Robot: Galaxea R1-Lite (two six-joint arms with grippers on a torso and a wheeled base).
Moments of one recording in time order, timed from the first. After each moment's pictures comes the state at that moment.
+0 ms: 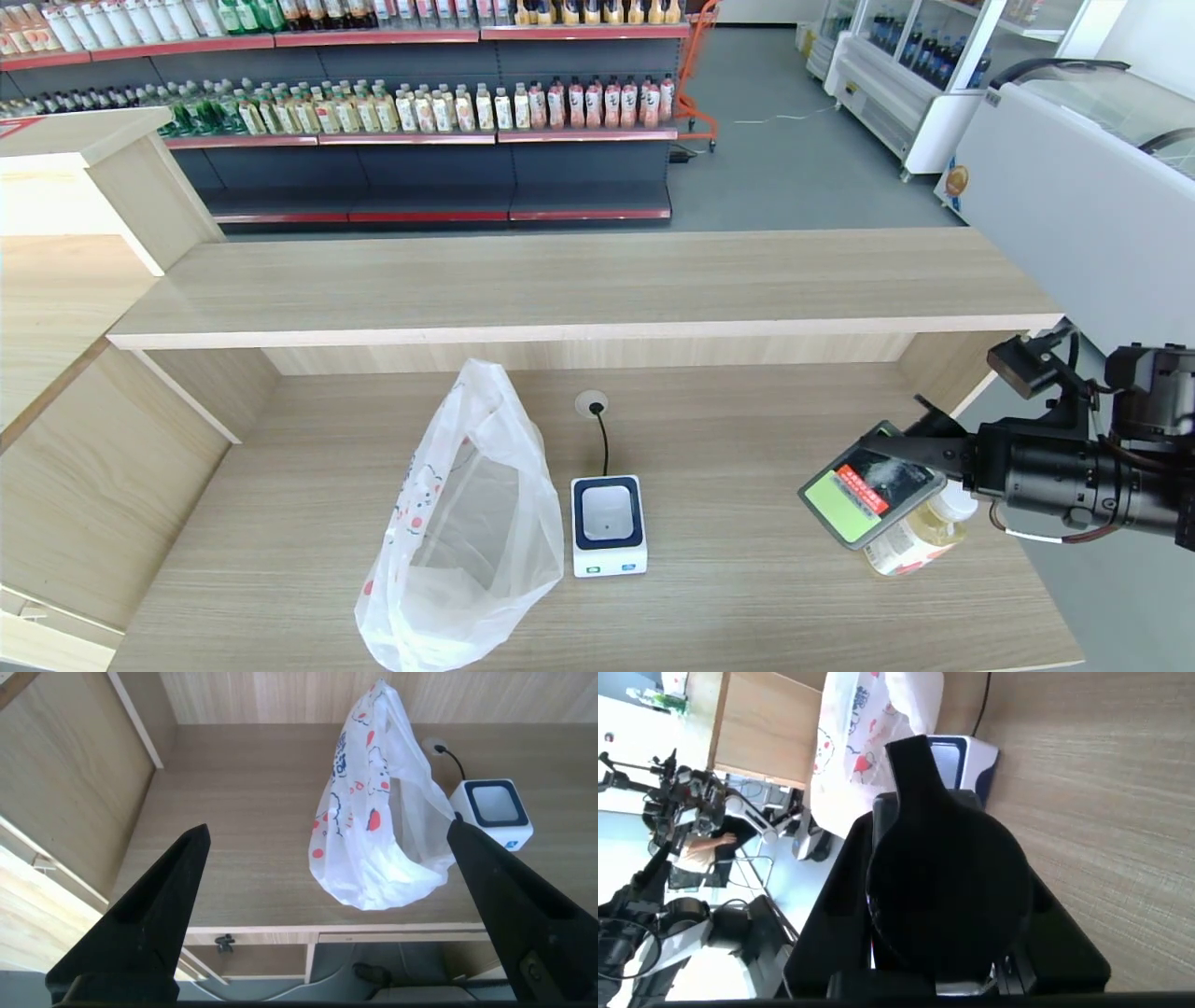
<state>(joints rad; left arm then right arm) 0.00 0.00 0.00 0.00 -0.02 0.00 -0.03 1.65 -0.53 -0.70 0.92 0.32</state>
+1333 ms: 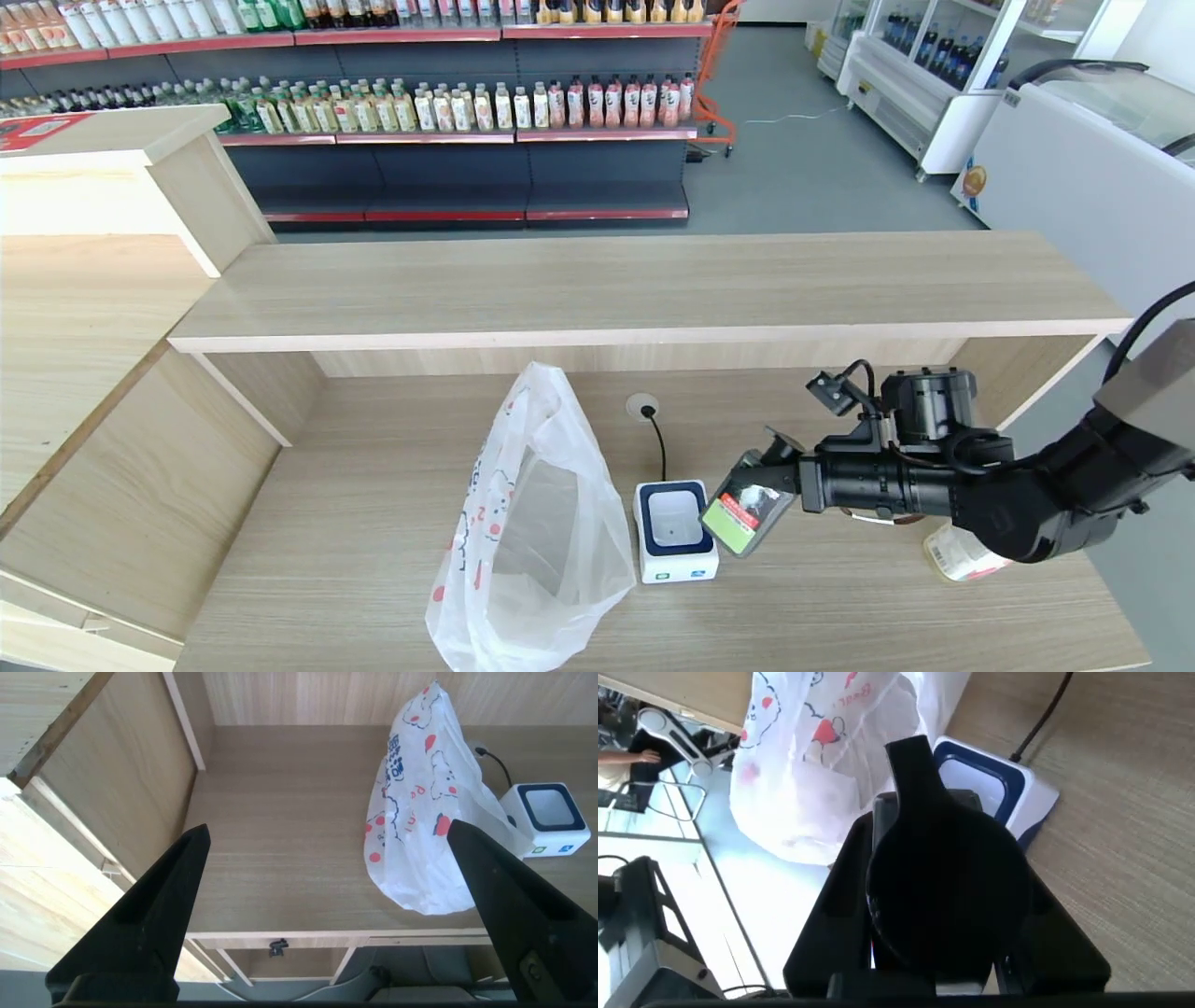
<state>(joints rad) 0.00 0.00 0.00 0.00 -0.02 0.00 0.22 2.06 -0.75 -0.80 0.75 0.08</state>
